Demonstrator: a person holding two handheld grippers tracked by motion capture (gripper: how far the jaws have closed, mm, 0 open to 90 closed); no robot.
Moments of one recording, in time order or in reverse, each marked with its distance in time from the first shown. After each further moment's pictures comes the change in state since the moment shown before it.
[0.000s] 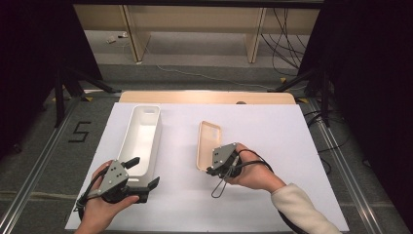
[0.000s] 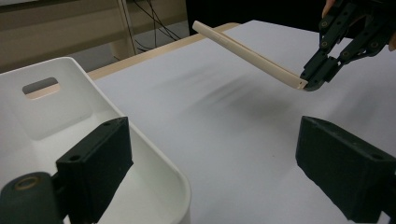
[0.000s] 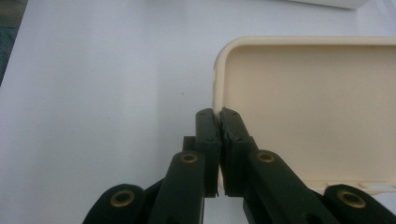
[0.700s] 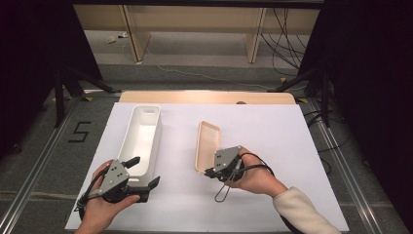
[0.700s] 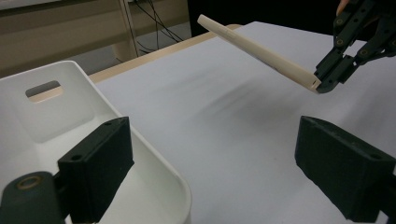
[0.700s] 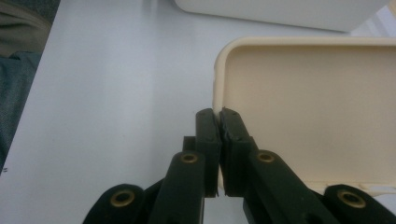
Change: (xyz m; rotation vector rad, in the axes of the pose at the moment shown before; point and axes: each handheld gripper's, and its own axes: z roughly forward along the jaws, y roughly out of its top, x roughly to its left) left arm -0.002 0.003 0.001 -0.009 0.010 0.001; right arm 0.011 0.000 -0.005 -0.088 -0.001 0.014
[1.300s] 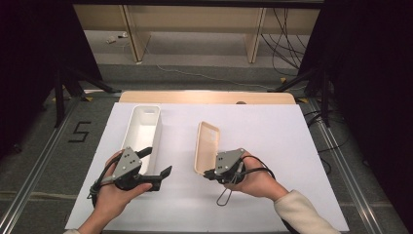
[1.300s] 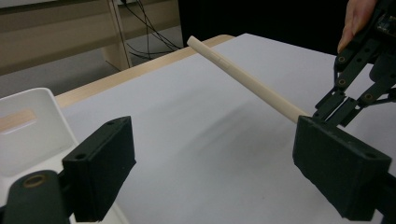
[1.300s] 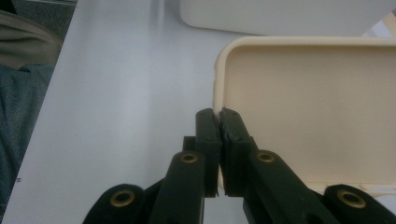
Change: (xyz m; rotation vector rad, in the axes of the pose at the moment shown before) left arm -0.008 0.036 0.030 0.003 -0.043 -0.013; right arm 0.007 -0.001 -0.004 -0.047 -0.005 -0.005
